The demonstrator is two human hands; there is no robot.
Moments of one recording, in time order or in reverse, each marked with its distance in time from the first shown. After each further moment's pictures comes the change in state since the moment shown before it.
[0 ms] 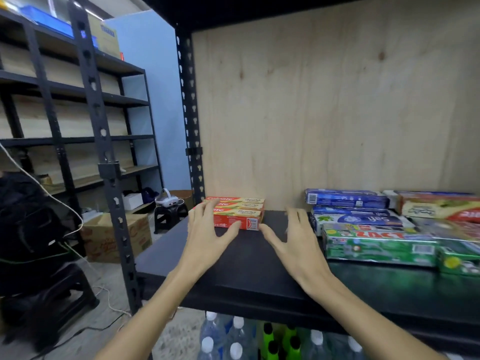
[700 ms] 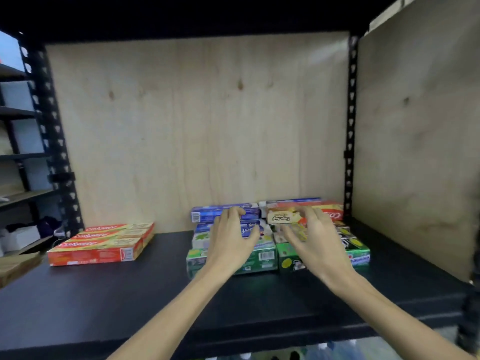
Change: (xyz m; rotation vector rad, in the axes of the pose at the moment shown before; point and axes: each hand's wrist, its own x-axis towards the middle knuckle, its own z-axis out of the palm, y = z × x) left_hand 0.008 0.253 0.191 -0.073 -0.266 0.106; right_hand -0.005 0.172 -0.241 -0.396 0.210 0.101
